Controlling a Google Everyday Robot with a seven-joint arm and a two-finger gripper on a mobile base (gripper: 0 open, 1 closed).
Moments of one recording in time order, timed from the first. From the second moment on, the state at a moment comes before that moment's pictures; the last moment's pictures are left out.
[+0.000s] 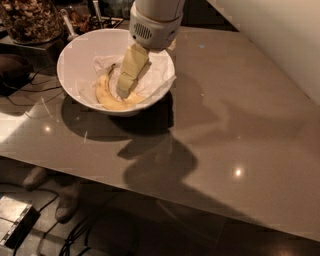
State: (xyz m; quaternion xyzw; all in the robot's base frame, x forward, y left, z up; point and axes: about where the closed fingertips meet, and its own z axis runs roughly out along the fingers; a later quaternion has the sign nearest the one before) arm 0.575 0.019 0.961 -0.49 0.86 0.02 0.16
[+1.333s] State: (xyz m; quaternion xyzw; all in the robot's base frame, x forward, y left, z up) arm 0.623 0.090 0.937 -0.46 0.87 0.03 0.14
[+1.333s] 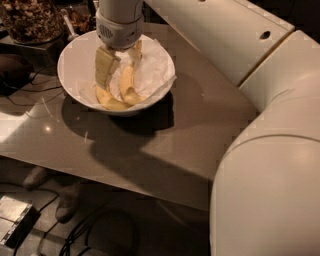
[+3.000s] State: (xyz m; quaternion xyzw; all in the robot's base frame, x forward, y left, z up) arm 0.661 0.051 0.842 -0.37 0.93 0.02 0.04
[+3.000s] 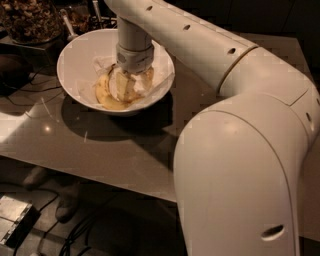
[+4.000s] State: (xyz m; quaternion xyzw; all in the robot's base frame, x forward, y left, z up) arm 0.644 0.054 0.840 -0.39 0.92 0.03 0.04
